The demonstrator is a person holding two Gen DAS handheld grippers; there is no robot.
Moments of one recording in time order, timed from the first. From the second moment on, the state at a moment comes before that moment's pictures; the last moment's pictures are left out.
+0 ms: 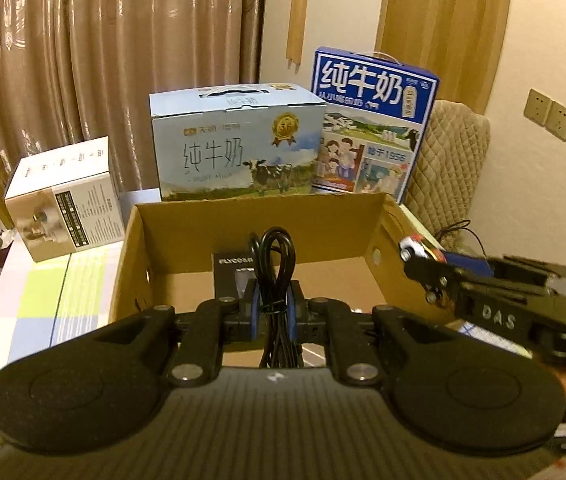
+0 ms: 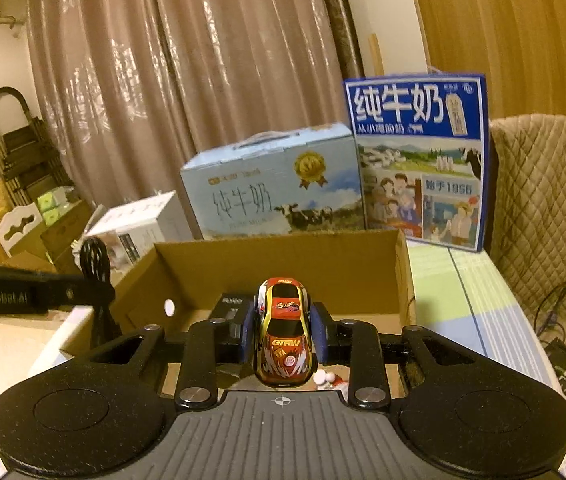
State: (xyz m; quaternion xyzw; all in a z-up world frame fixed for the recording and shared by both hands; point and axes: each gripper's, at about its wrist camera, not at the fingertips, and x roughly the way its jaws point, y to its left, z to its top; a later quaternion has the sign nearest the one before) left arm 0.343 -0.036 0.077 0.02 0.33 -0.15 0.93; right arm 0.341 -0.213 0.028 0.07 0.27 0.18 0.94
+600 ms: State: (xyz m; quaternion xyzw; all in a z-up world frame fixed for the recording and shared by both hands) left arm 0.363 -0.018 0.048 0.01 0.35 -0.11 0.93; right arm 0.350 -0.212 0.010 0.07 0.28 0.18 0.94
